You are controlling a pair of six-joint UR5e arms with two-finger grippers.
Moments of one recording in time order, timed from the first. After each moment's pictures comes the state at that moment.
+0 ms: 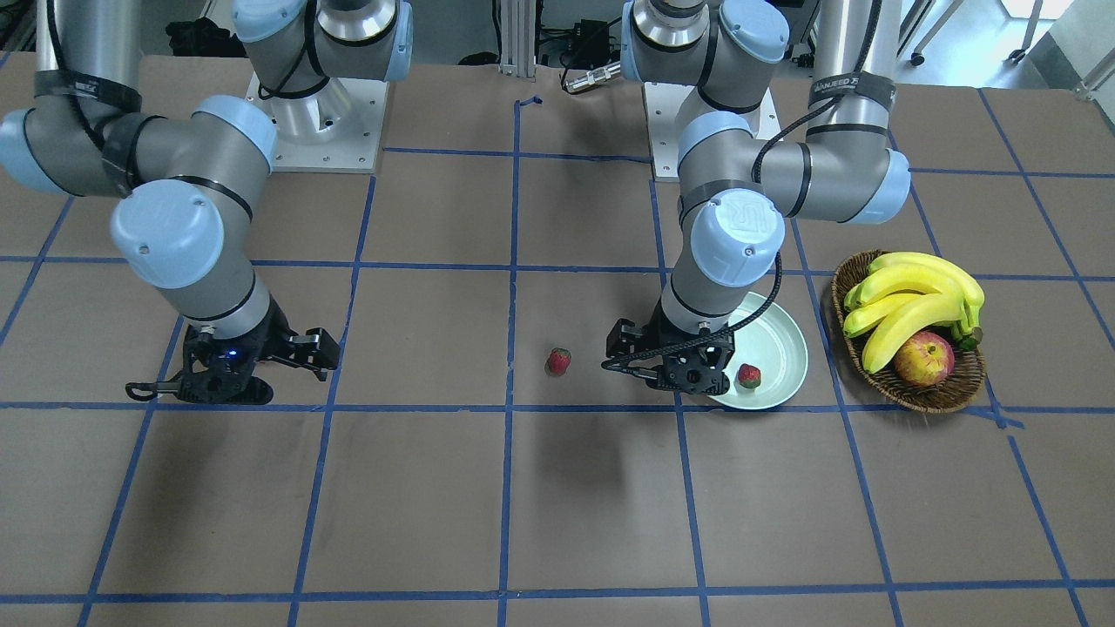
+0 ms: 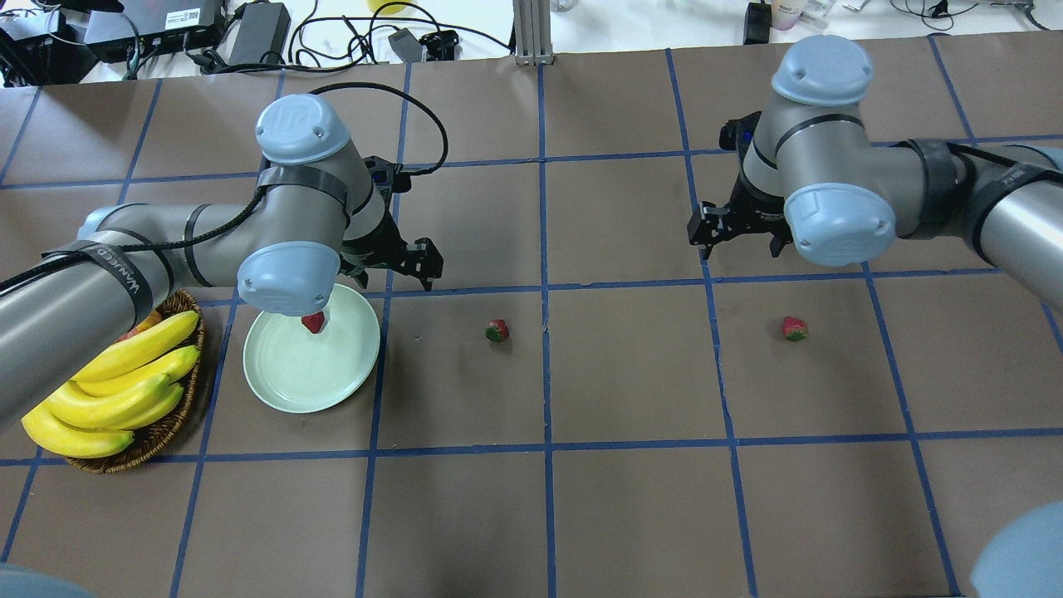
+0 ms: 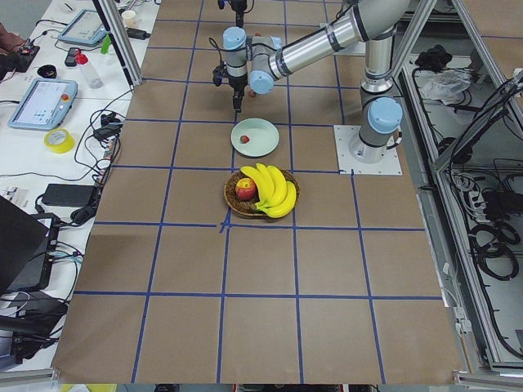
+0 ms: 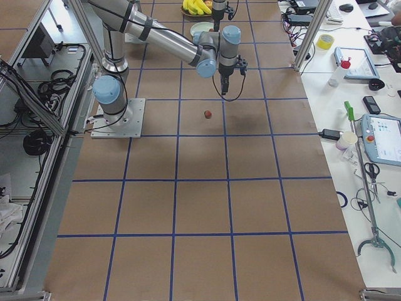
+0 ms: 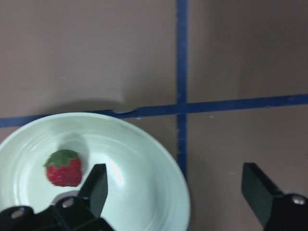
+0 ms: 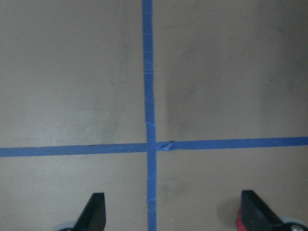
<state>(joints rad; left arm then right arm) -1.66 -1.88 -1.89 -0.96 1.52 -0.02 1.49 -1.30 1.87 -2.12 -1.59 -0.08</state>
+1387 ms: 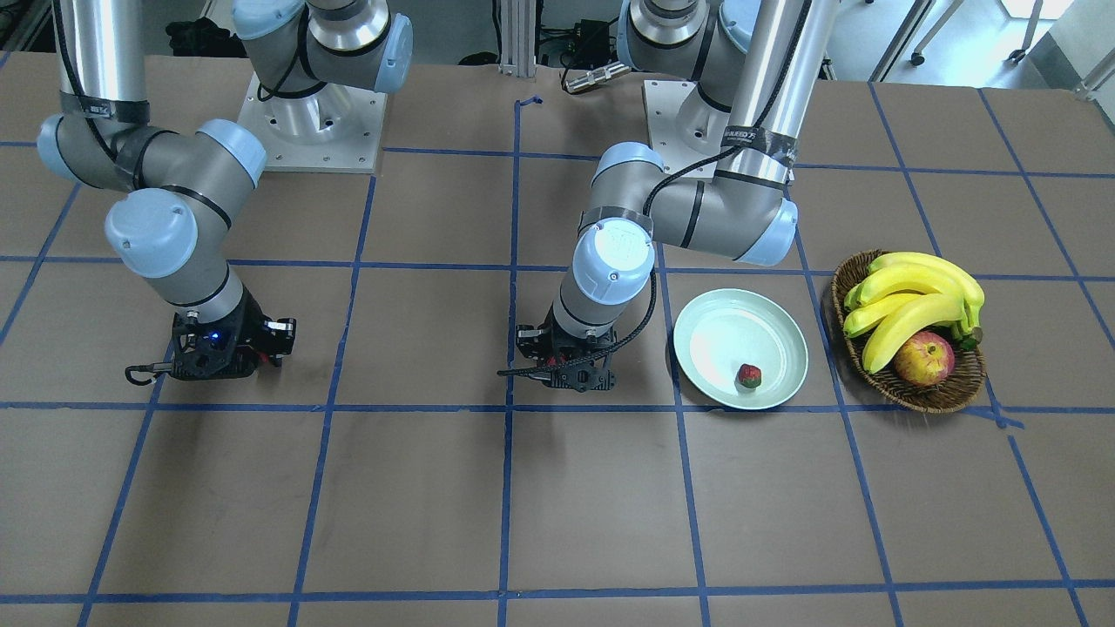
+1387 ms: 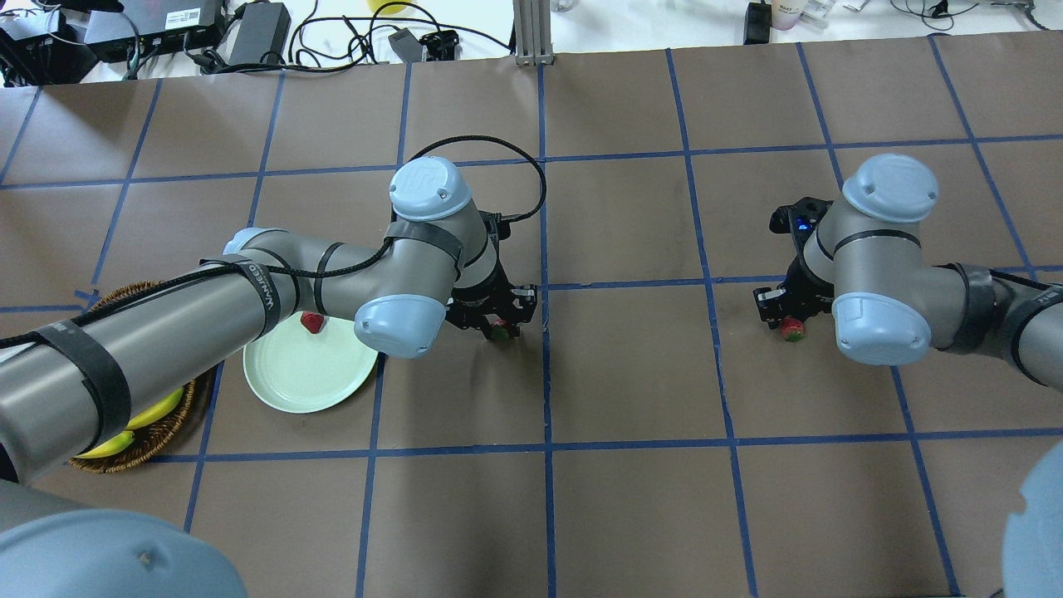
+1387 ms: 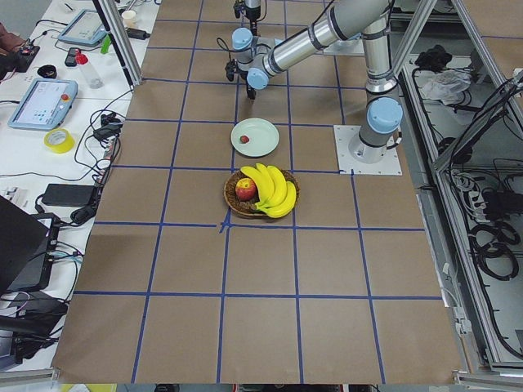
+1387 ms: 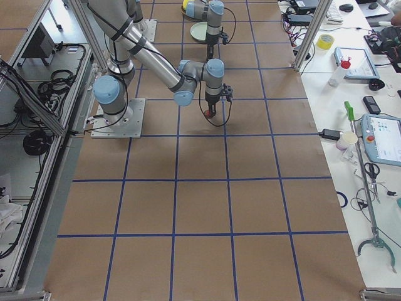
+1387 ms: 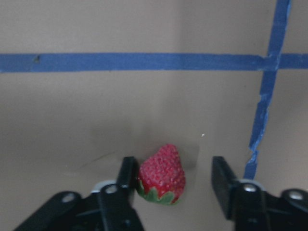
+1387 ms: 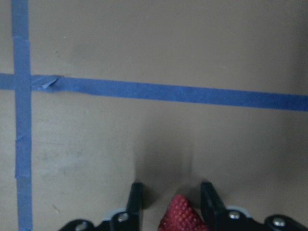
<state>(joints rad) -1.83 -2.01 -1.90 -0.87 1.41 -0.27 1.35 -1.29 2.15 -2.42 -1.58 -0.31</state>
